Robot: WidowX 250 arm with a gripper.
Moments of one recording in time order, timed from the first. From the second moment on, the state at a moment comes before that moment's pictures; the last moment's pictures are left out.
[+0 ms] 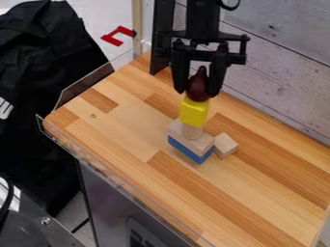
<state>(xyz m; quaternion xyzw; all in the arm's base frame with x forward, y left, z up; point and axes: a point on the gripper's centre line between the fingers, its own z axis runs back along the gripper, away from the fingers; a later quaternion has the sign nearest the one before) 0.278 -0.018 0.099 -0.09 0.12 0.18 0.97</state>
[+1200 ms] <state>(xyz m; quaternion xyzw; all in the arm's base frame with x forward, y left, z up) 0.281 -0.018 0.113 -0.09 0.11 0.18 0.97</state>
